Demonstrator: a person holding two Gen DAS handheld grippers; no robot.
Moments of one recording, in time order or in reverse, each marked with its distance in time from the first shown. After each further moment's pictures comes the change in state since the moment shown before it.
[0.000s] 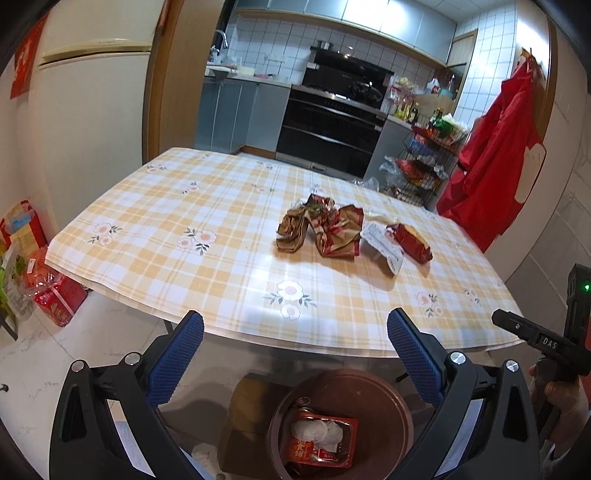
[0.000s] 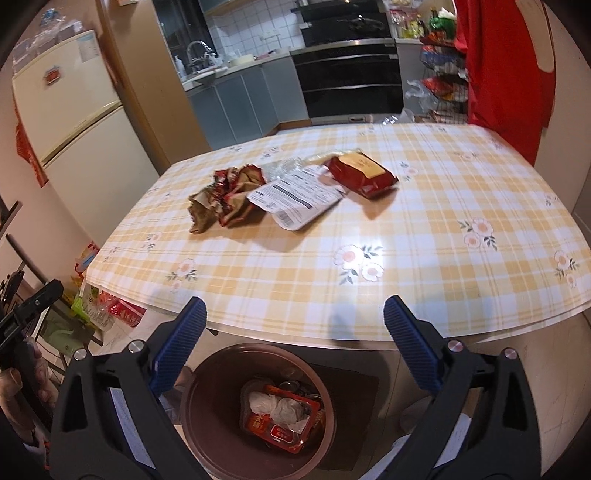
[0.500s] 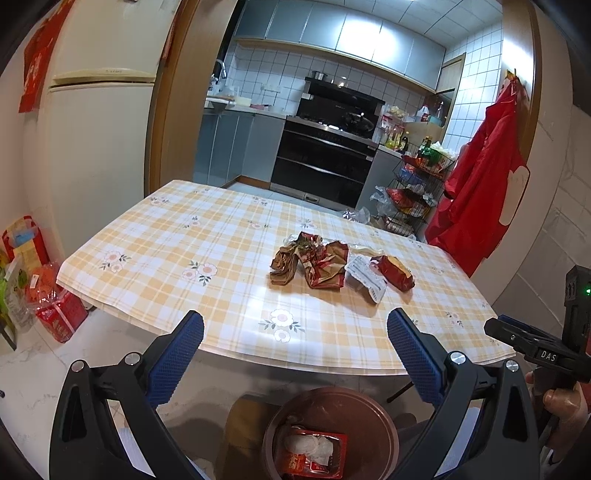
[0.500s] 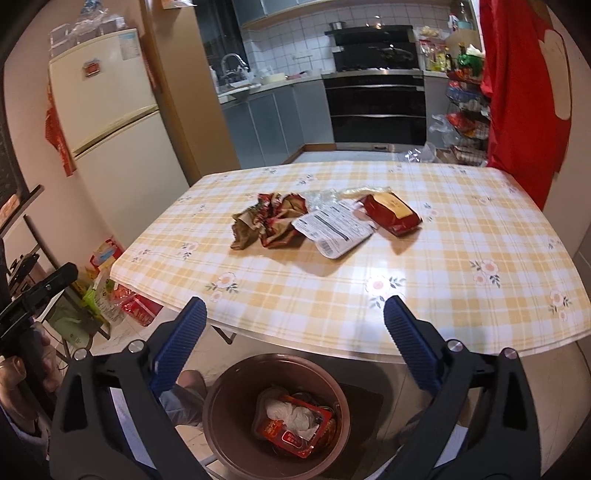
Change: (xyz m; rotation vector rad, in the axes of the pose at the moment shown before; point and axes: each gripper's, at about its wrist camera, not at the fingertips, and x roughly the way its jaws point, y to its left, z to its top) left arm -0.058 -0.005 0.009 -0.009 -0.123 -0.024; right arm -0.053 0.045 0.007 -0.107 -0.082 0.044
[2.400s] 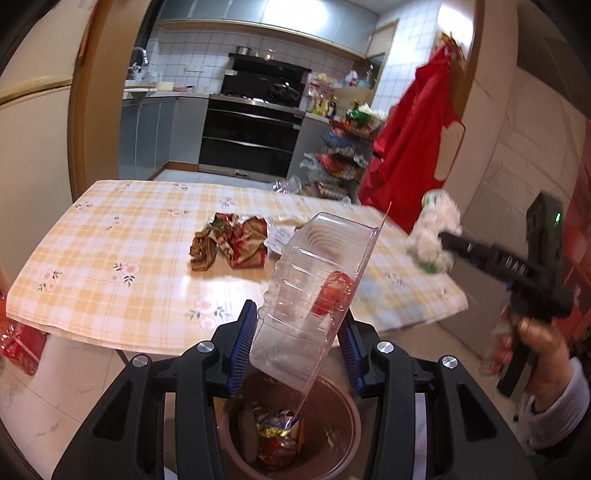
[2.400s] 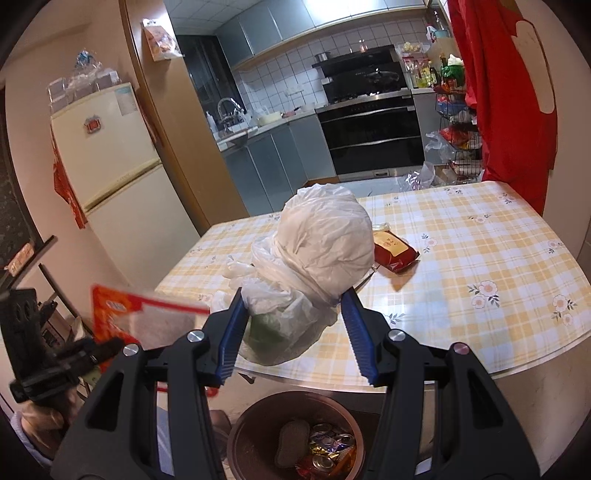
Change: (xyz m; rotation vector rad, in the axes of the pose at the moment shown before) left arm 0.009 -0.057 0.003 0.167 0.117 -0.250; right arm -0.045 -0.017 0.028 0.095 -0.168 0.073
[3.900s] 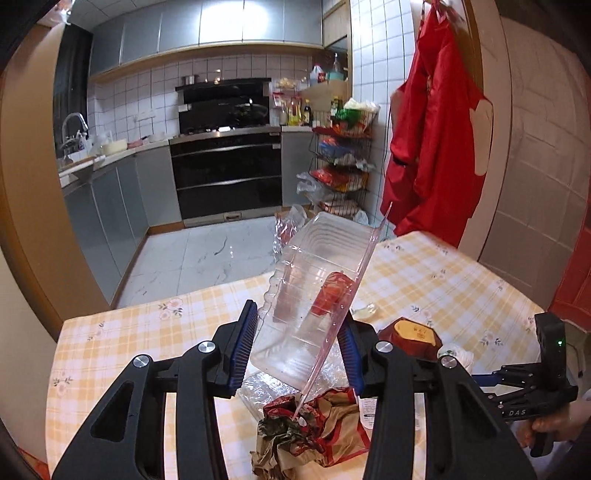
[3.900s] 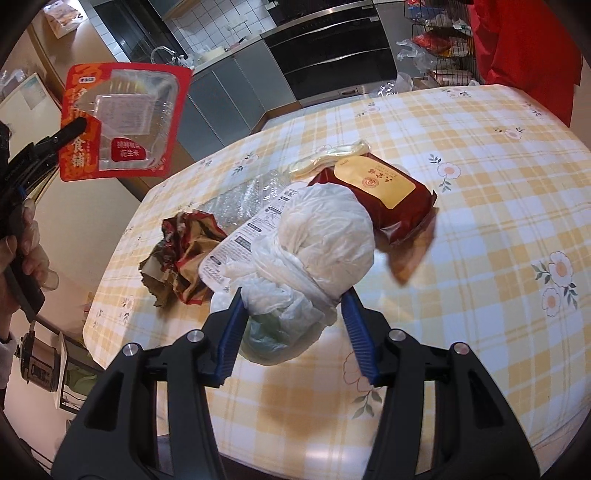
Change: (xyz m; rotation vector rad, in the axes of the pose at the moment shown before) left arm 0.232 0.076 0.224 0.299 -0.060 0.013; right arm 0.231 -0.096 0.007 0.182 0.295 -0.074
